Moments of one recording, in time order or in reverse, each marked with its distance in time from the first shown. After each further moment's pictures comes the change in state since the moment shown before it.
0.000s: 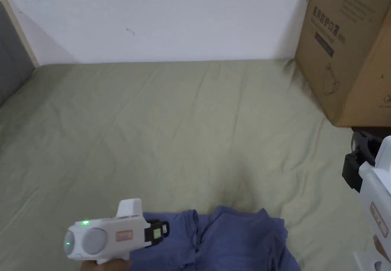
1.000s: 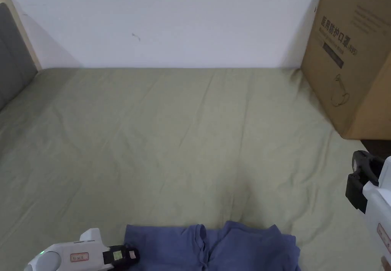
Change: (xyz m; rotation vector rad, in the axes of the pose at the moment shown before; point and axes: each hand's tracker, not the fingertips) left arm -0.103 -0.011 -0.004 -0.029 0.005 0.271; right arm -0.023 0.000 -0.018 -0.048 0.033 0.028
